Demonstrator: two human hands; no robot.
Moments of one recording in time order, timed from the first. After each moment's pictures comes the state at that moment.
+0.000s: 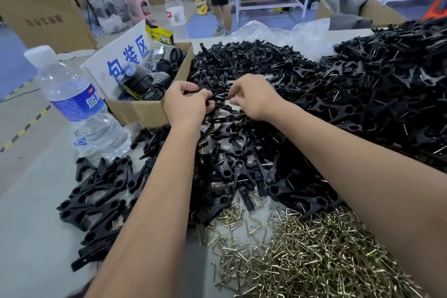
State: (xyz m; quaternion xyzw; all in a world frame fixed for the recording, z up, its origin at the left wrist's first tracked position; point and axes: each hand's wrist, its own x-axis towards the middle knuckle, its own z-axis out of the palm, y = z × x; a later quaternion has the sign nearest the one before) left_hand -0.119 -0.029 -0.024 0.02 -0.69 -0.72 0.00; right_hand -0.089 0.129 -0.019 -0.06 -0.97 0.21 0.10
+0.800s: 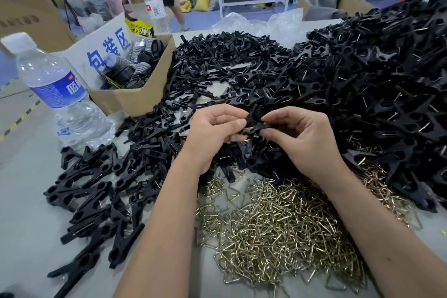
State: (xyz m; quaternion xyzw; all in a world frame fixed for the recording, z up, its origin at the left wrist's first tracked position) left_hand -0.011 -0.030 -0.054 -0.26 -0.62 -0.70 -0.23; right_hand 0.107 0.136 -0.068 -0.03 -0.78 0.55 0.30
